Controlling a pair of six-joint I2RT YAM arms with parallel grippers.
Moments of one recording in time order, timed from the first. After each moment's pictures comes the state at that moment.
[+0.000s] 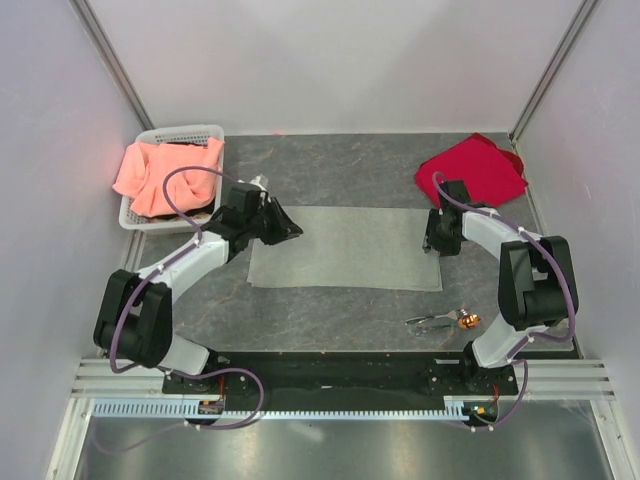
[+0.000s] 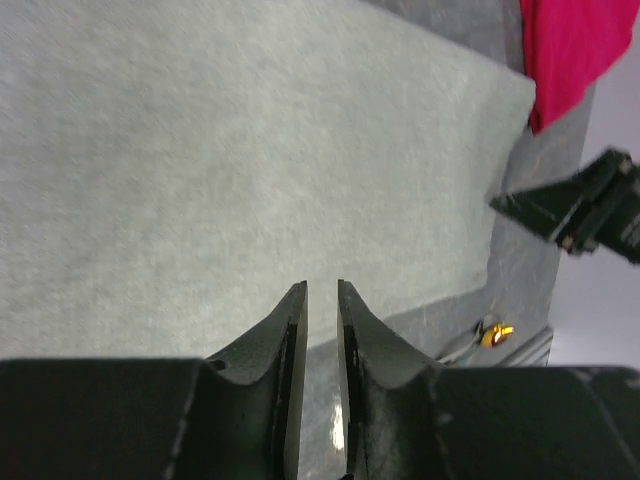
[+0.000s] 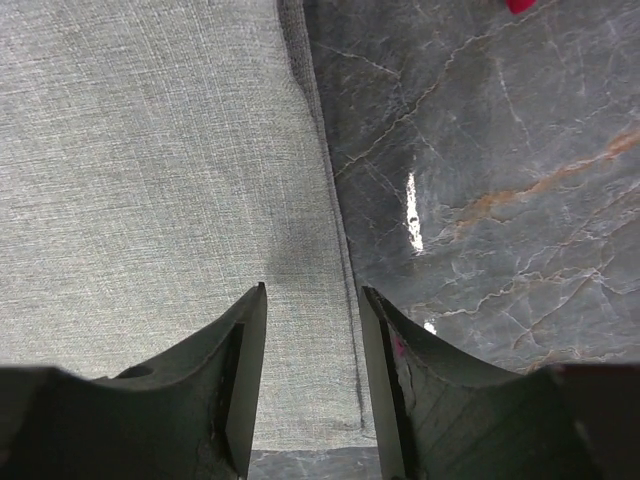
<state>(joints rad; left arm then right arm) -0.35 1.47 0.90 -0.12 0.27 -0.77 0.12 1.67 1.00 -0.51 0.07 0.36</state>
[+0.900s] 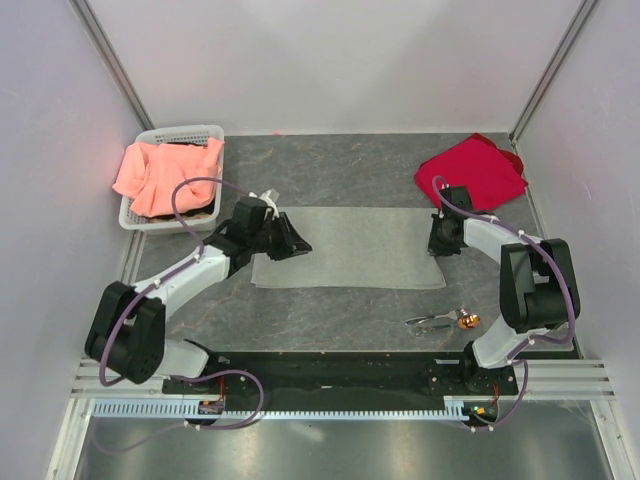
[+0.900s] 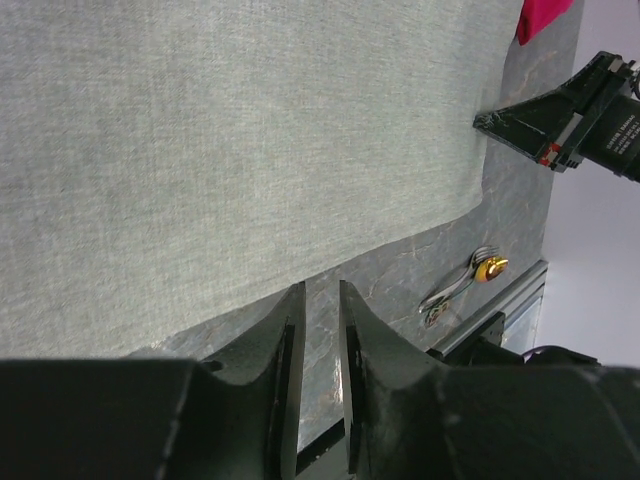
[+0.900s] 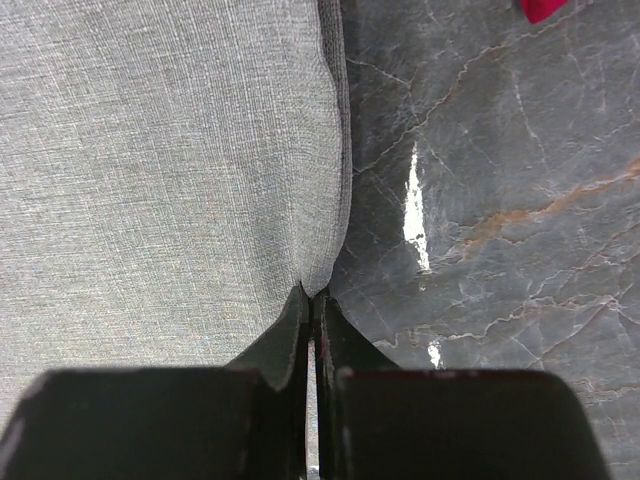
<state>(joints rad) -0.44 1.35 0.77 -0.10 0.34 -0.78 0.11 1.65 0.93 -0.40 0.05 0.33</state>
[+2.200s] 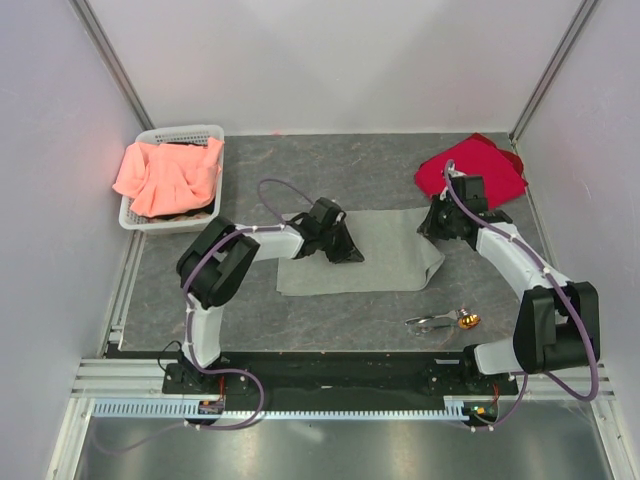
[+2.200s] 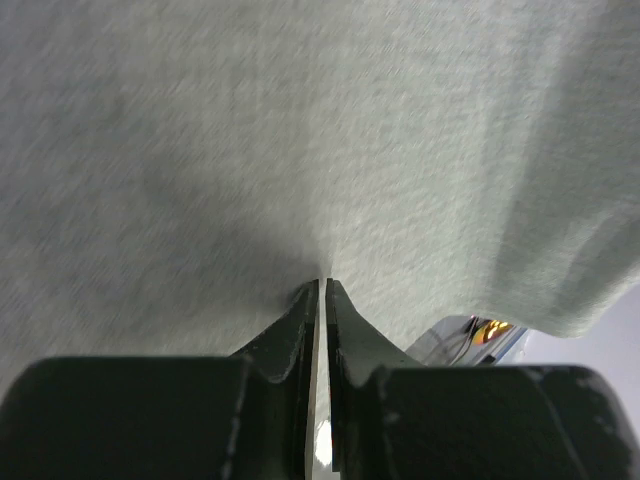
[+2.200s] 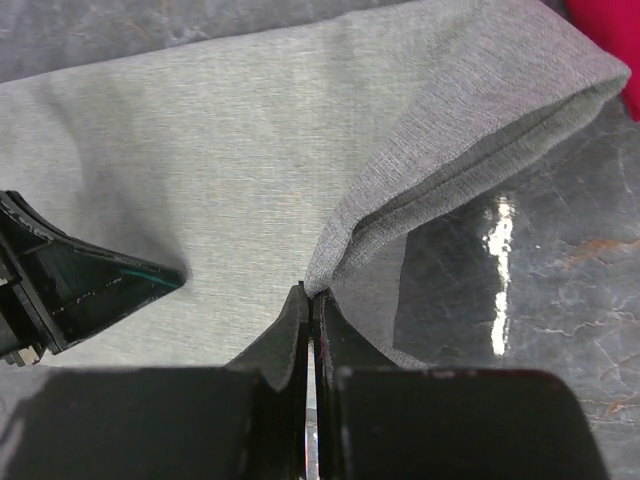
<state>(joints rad) -0.71 2.04 1.19 0.04 0.29 -1.01 0.12 1.40 0.93 -0.38 -0.18 0.35</state>
